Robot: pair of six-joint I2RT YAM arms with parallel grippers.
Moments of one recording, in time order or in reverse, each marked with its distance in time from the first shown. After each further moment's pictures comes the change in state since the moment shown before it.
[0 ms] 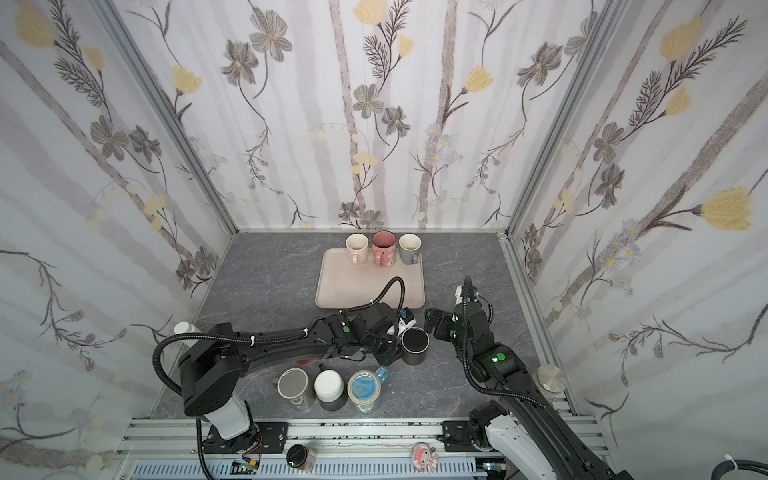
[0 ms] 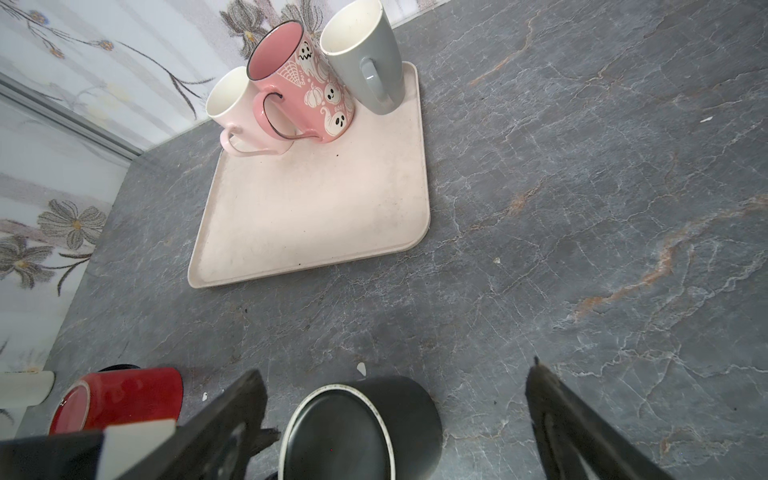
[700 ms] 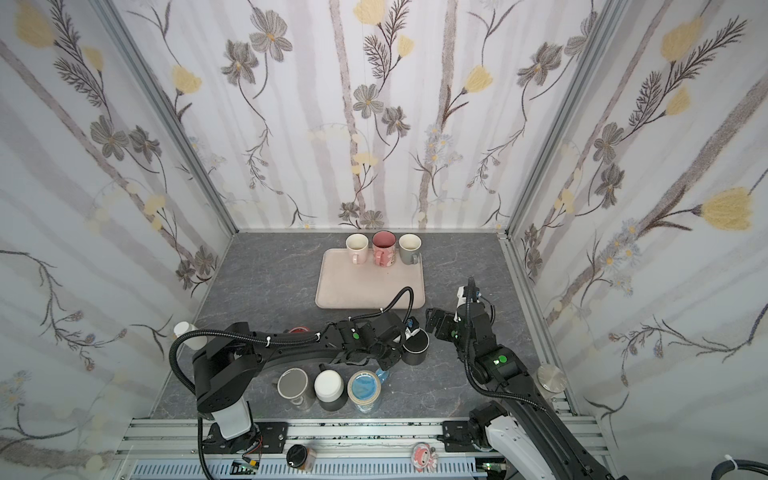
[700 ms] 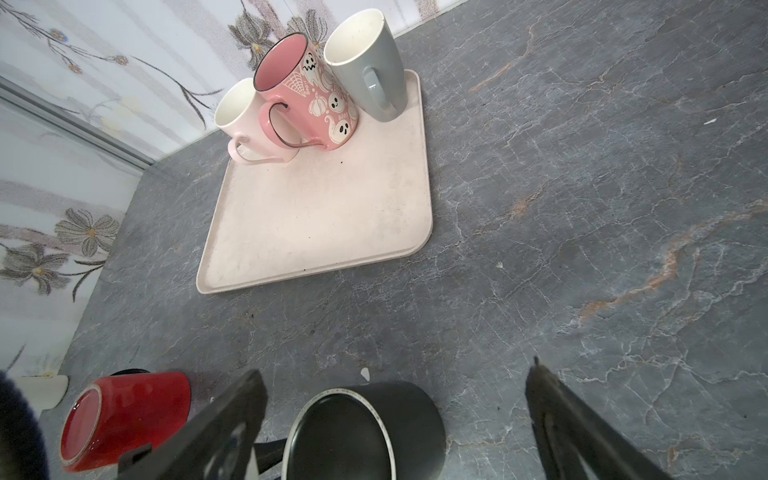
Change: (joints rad) left arm -0.043 0.058 0.008 0.003 -0.129 0.065; right arm -0.023 -0.020 -0.019 0.023 -0.027 0.001
